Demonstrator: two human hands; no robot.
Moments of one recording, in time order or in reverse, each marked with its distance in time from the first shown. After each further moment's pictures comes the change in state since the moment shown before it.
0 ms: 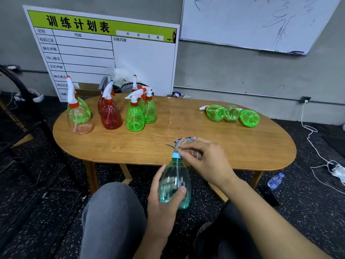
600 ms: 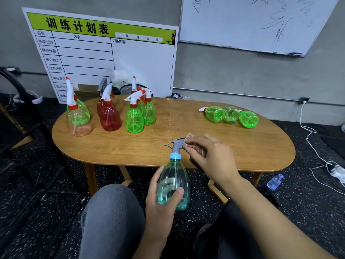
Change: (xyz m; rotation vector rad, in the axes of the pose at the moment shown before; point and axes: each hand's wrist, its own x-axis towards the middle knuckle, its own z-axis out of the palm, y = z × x) left_hand 0.001 0.000 0.000 -0.071 0.026 -0.003; right_hand 0.002 0.008 -0.010 -0.206 0.122 -0.043
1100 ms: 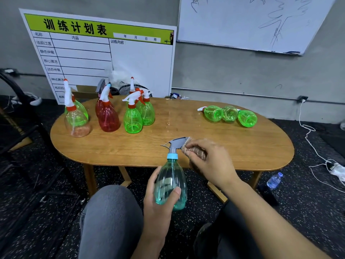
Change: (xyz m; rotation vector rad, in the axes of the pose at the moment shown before) left_hand 0.000 0.000 0.001 0.009 0.018 -0.009; right_hand -0.008 0.005 0.002 0.130 -0.069 0.103
